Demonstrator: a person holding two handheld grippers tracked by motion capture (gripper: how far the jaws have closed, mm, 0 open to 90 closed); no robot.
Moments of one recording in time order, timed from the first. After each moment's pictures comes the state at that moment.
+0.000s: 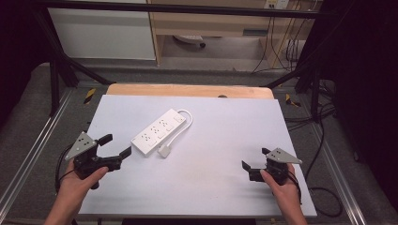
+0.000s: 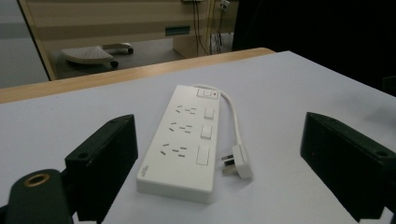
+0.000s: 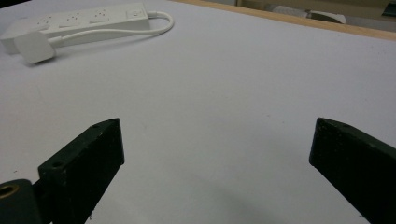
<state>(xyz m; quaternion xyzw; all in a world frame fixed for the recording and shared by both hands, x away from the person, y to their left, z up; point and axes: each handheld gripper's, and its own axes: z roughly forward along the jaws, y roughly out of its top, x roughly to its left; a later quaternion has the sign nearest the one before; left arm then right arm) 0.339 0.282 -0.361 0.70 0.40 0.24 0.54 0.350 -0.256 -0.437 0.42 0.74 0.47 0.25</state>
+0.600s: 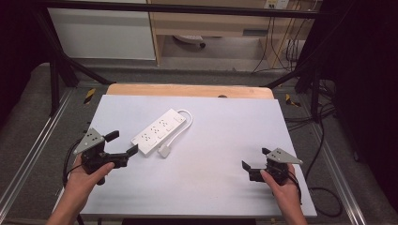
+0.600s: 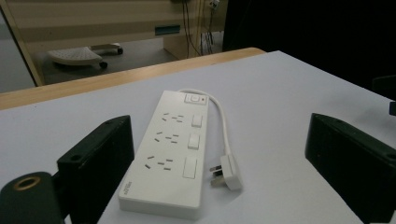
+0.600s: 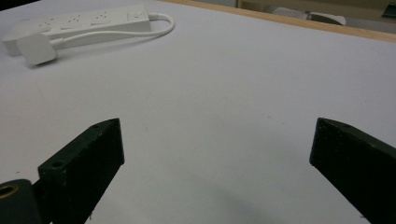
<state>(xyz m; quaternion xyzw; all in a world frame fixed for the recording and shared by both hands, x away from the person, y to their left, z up) 0.350 0.266 -0.357 0.72 0.38 0.23 0.54 0.349 -0.256 -0.436 0.42 0.74 0.47 0.25</state>
